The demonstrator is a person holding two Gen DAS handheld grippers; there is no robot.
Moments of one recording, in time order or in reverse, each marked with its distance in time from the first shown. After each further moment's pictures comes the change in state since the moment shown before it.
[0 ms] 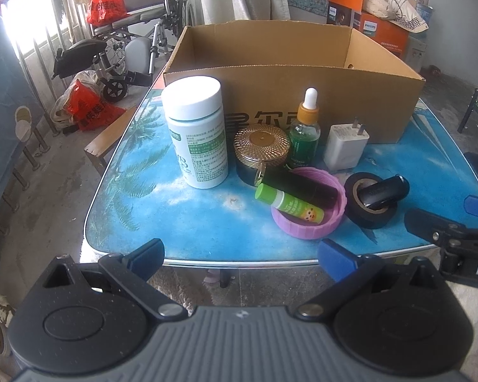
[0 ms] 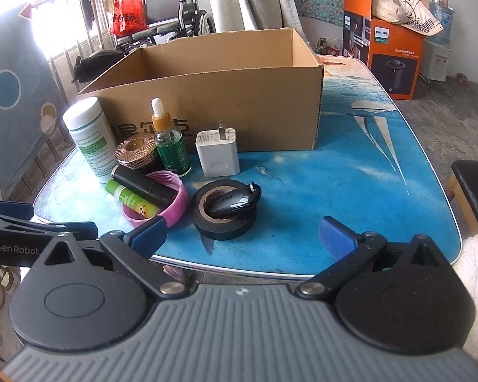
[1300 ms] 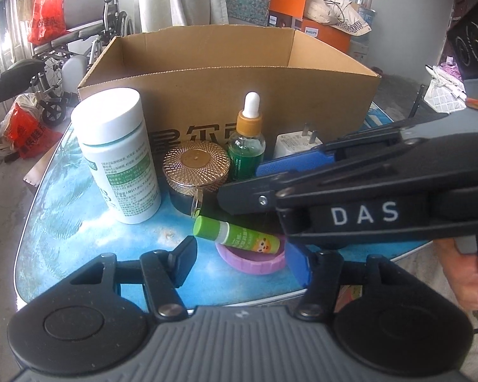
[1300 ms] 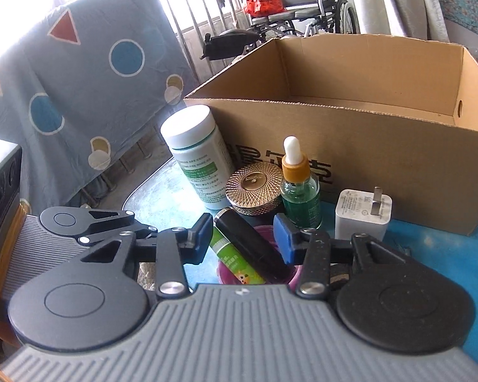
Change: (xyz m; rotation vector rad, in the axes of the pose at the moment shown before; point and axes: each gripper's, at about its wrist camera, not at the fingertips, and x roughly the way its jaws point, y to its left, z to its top) left arm 0.037 -0.006 0.011 0.083 -0.063 -0.224; right arm 0.078 0.046 0.069 -0.254 0.114 0.521
